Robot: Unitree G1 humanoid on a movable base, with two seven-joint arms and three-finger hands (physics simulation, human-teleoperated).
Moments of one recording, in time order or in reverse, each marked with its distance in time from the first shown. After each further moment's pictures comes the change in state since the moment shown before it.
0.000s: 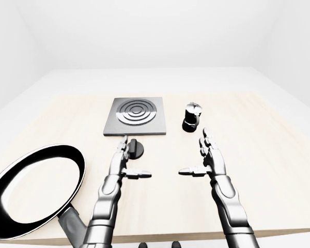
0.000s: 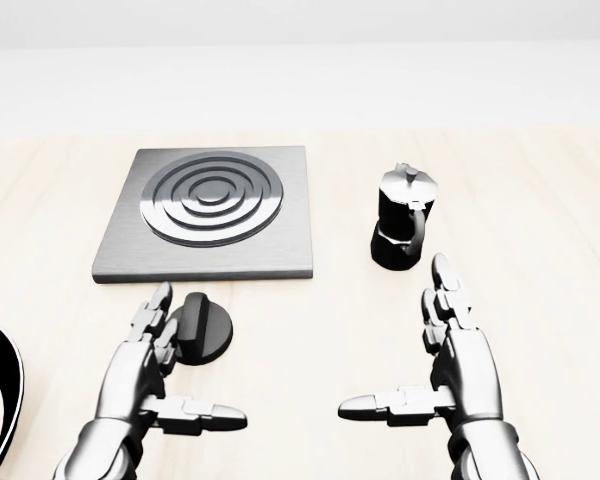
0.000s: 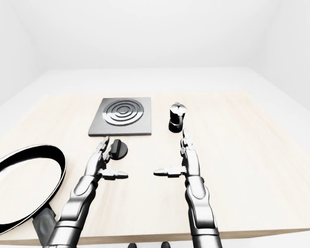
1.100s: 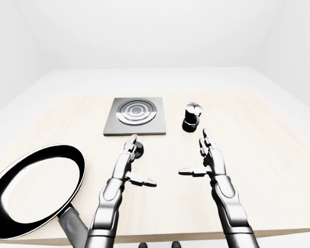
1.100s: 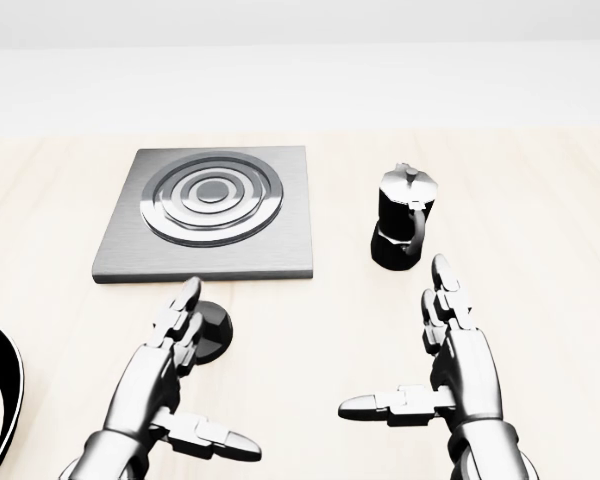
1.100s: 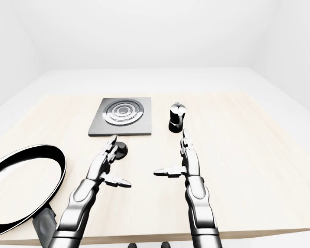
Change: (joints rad) left arm 0.088 -0.013 -0.055 -0.151 0.082 -0.029 -0.115; right arm -0.002 -0.001 -0.002 0.005 0.003 0.000 0.000
